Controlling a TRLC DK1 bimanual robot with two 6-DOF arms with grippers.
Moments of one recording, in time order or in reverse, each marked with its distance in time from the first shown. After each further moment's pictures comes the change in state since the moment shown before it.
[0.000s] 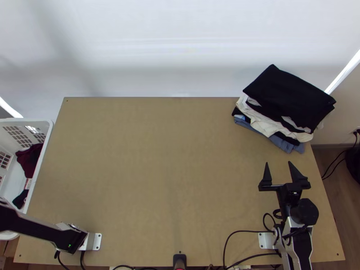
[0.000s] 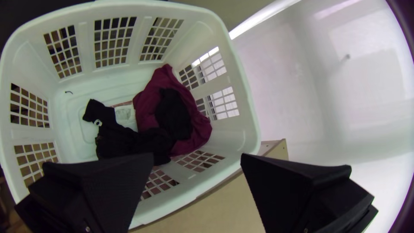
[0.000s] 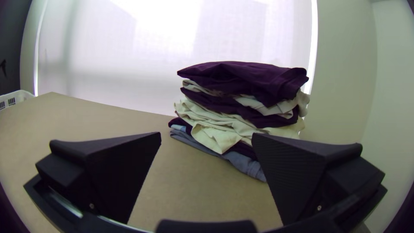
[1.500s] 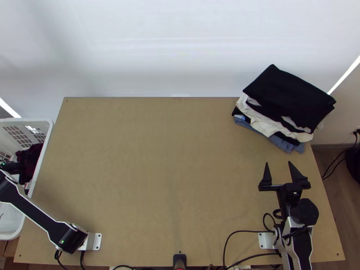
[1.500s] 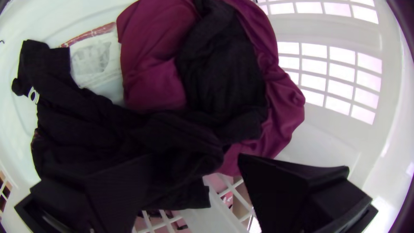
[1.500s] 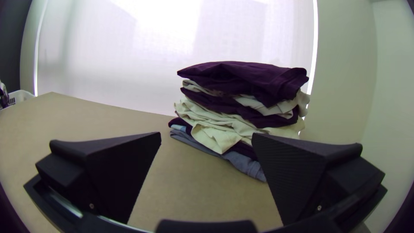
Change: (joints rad) left arm -0.105 0.930 0.653 -0.172 0.043 0.014; right arm 0.000 0.000 0.000 0.000 0.000 0.000
